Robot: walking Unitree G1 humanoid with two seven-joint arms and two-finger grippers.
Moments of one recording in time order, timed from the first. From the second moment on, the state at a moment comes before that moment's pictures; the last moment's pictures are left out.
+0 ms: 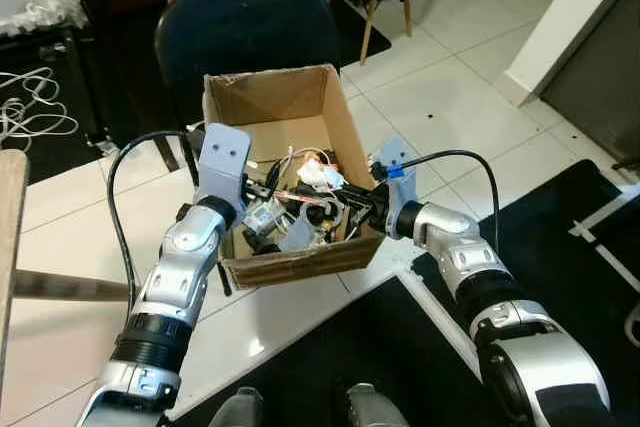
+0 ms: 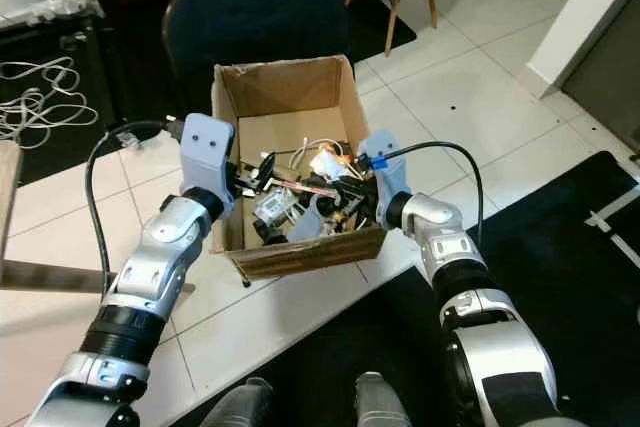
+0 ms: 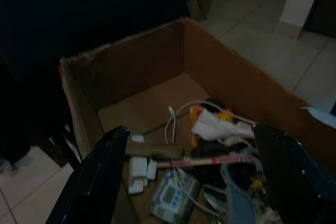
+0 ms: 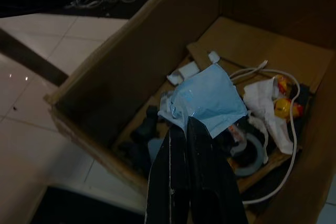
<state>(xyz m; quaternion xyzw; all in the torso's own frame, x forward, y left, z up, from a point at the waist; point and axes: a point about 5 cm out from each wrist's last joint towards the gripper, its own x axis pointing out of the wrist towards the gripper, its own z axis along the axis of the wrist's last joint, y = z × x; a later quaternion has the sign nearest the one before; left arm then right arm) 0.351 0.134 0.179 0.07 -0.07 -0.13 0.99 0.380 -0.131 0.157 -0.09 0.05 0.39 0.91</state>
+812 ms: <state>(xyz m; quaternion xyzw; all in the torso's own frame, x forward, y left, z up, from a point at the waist) 0.341 0.126 0.169 0.11 -0.06 -0.20 0.97 0.386 -0.145 0.160 -0.12 0.05 0.36 0.92</state>
